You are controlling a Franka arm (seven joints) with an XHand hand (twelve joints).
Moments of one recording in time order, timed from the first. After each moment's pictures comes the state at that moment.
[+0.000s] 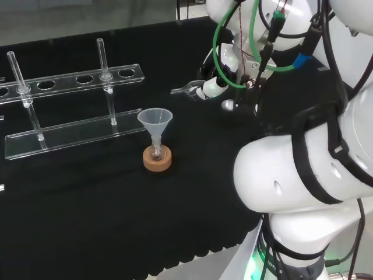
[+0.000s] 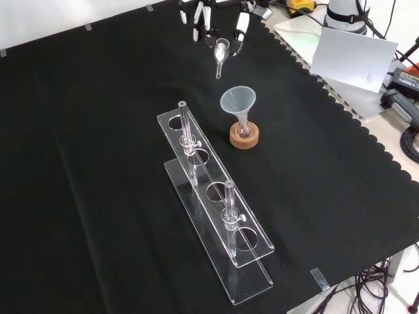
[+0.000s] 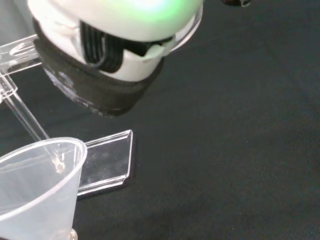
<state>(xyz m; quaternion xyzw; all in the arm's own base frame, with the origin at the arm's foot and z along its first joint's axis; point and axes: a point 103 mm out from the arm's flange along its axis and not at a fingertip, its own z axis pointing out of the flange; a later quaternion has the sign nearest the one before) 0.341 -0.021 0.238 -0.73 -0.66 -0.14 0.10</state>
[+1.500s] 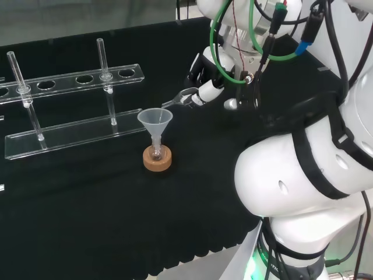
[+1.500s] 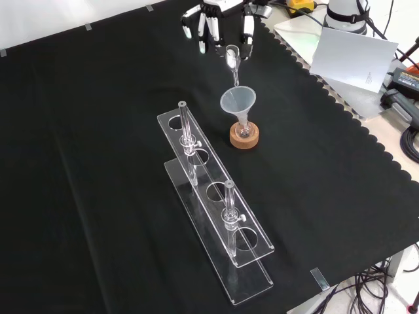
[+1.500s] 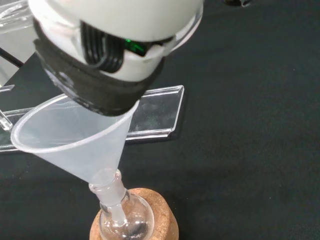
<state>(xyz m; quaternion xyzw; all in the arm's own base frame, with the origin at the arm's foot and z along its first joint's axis) 0.347 -0.006 0.236 -0.64 -0.75 -0.10 0.14</state>
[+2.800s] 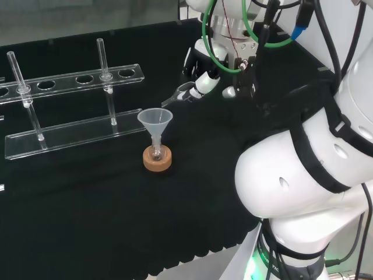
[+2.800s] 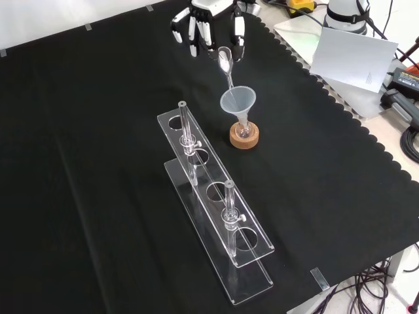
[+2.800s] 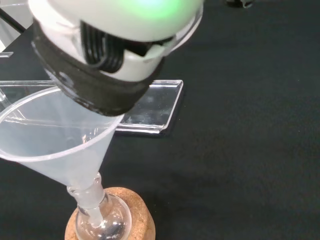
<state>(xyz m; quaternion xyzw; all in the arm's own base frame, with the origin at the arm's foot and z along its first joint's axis) 0.376 -0.007 0.246 -0.61 -0.78 -0.04 0.12</state>
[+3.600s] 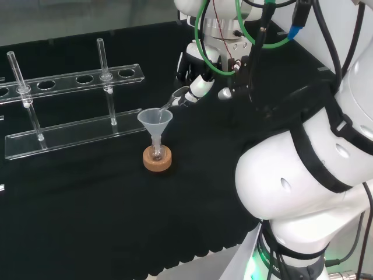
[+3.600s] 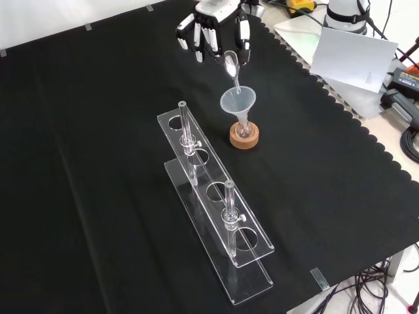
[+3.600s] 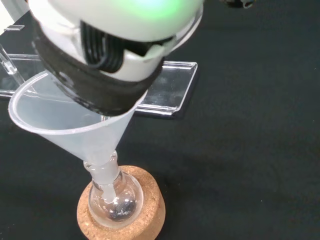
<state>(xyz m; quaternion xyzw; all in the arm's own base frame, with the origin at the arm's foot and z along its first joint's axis) 0.372 0.007 0.245 -0.59 -0.80 -0.01 0.12</state>
